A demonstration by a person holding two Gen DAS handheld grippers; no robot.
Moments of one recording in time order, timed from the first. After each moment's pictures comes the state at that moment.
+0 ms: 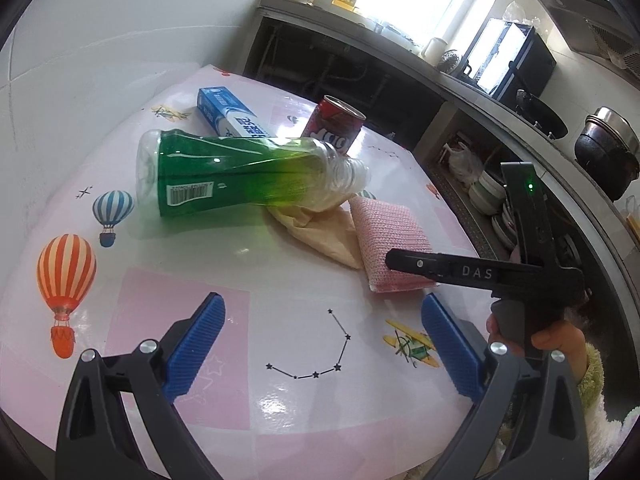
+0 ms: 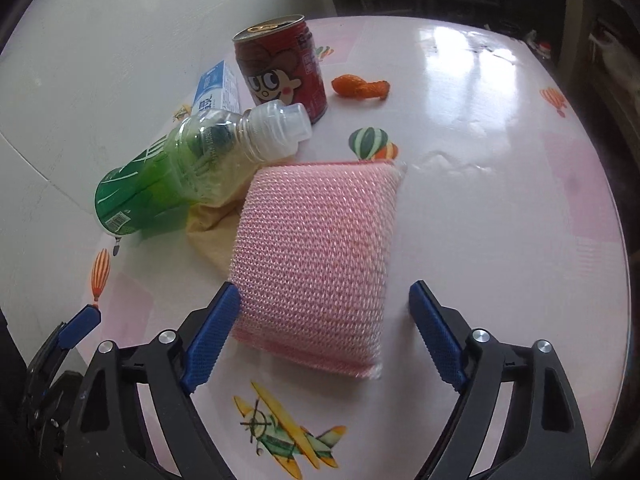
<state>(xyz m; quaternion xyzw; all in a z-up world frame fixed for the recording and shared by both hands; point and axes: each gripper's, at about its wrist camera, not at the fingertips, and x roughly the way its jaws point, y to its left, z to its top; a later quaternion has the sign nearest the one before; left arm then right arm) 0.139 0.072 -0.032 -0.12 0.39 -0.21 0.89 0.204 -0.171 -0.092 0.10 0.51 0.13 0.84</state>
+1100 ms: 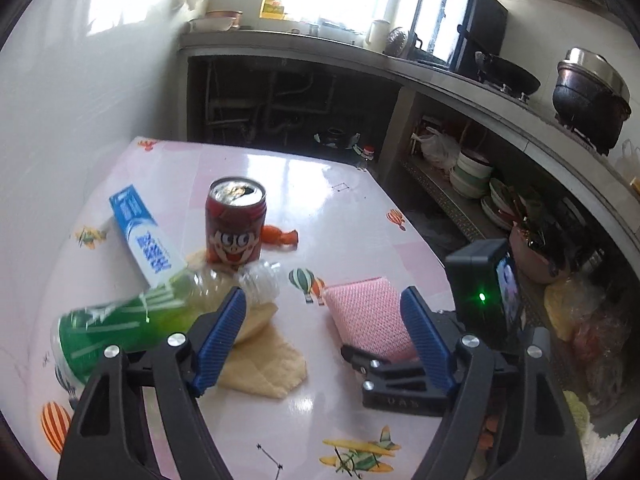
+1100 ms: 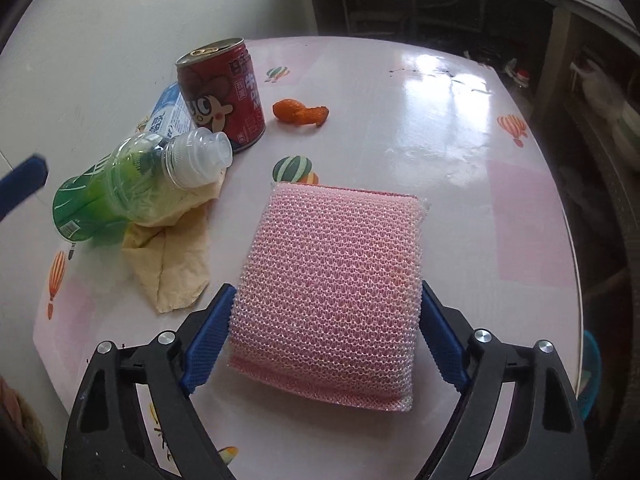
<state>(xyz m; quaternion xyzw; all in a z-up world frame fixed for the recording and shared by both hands) 0.215 -0.037 0.036 0.02 0.35 -0.25 0.90 0.218 -0.203 -0.100 0.05 0.48 0.10 0.87</state>
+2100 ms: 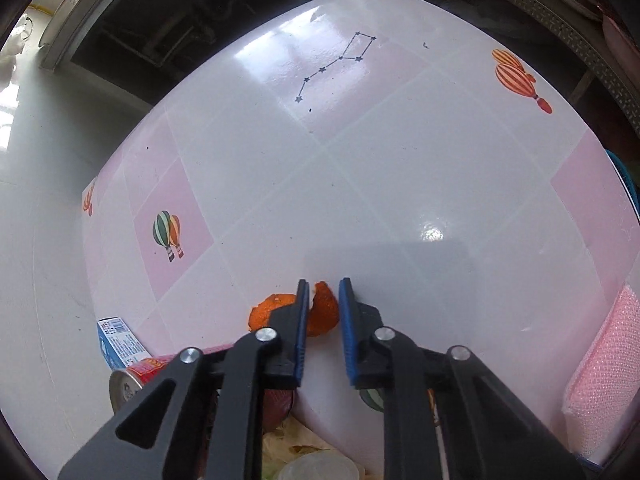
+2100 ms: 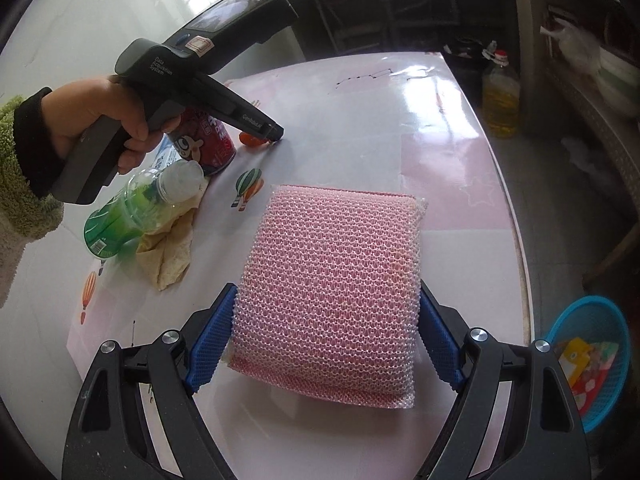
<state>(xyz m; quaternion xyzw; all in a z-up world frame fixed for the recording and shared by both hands) 0.415 -0.184 -0.069 0.37 0.54 -0.18 0.73 0.181 -0.275 -0.102 0.13 0.45 0.11 0.88</state>
